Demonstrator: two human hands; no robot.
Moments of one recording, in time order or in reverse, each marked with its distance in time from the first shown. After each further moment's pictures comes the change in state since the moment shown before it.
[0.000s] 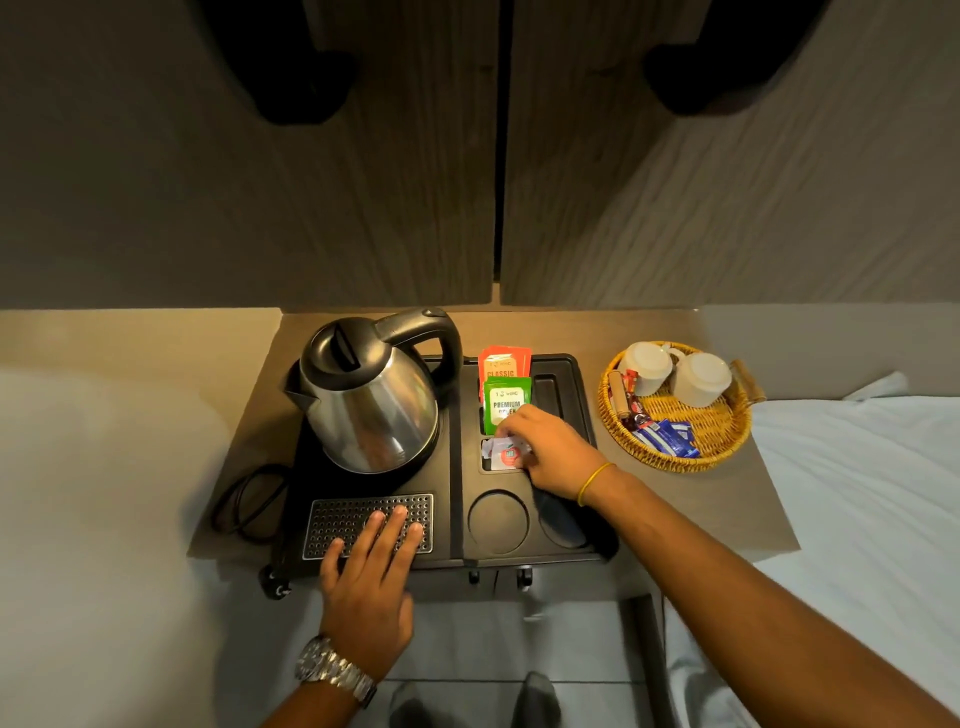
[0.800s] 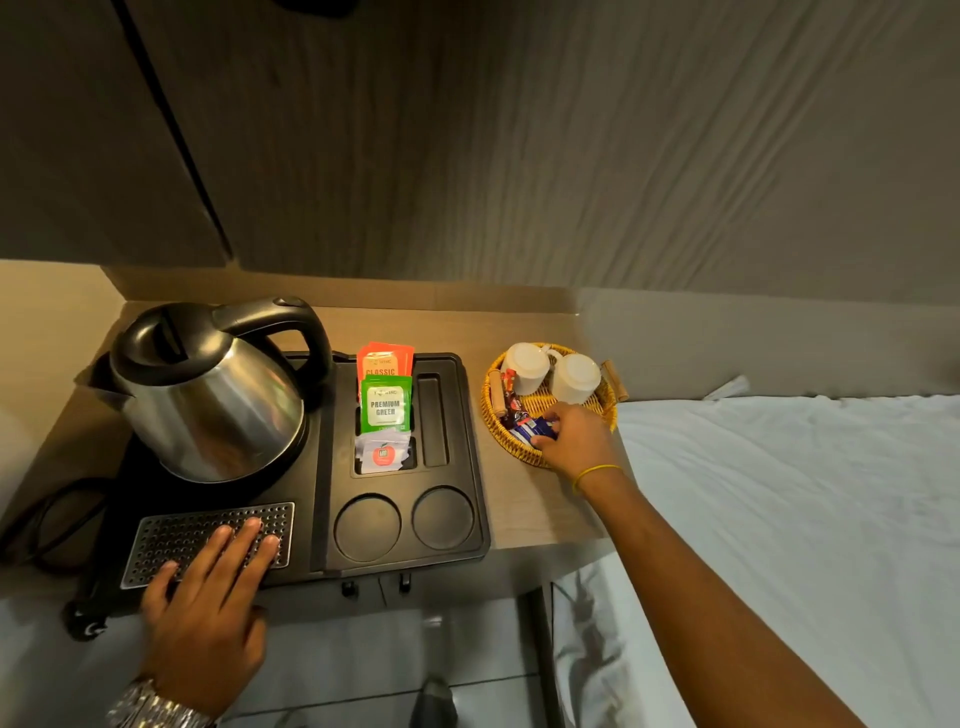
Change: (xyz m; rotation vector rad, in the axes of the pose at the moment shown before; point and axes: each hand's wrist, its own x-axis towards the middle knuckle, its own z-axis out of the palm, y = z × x) left_hand 0.002 -0.011 0.029 0.149 0.233 0.045; right_hand -0.085 0.118 -0.072 -0.064 0.288 0.641
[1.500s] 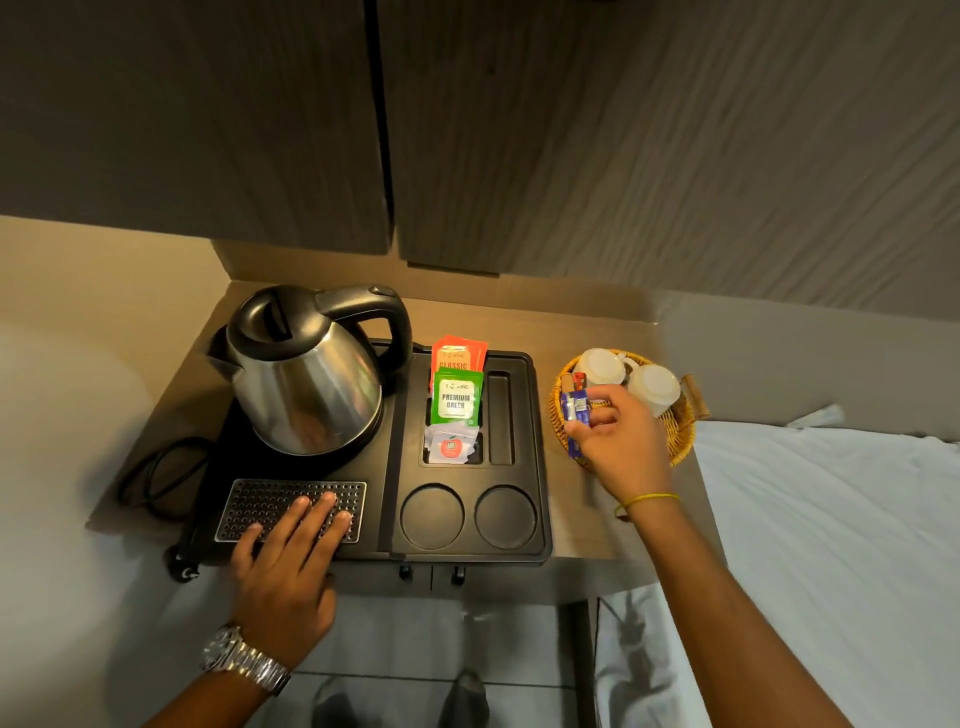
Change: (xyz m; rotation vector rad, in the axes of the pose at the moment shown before) left_hand 0.006 0.013 -0.010 -0.024 0.020 -0.039; right_hand -0.037 -0.058 -0.009 0.459 0.161 -0.109
